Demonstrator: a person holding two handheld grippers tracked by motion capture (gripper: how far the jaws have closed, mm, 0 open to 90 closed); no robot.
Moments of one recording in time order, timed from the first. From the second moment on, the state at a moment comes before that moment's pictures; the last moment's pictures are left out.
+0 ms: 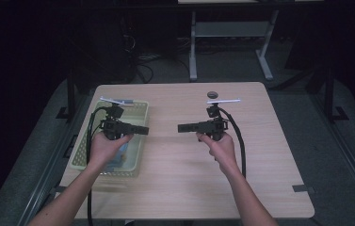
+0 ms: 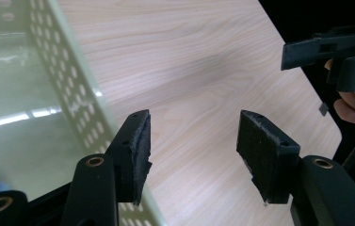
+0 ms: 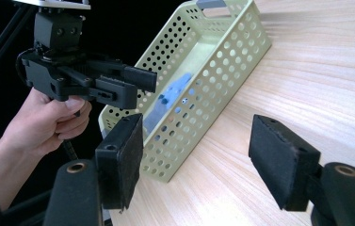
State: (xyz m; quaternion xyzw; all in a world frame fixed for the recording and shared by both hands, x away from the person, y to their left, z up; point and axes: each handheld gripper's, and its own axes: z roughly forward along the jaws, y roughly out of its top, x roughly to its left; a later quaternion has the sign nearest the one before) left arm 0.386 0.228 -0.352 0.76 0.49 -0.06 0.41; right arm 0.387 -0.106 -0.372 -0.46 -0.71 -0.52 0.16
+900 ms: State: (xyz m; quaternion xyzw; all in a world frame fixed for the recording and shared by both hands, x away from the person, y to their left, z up) left arm 0.382 0.200 -0.347 0.76 0.46 -0.08 0.44; right arm 0.381 -0.147 -0.378 -0.48 -0.69 -0.52 0.15
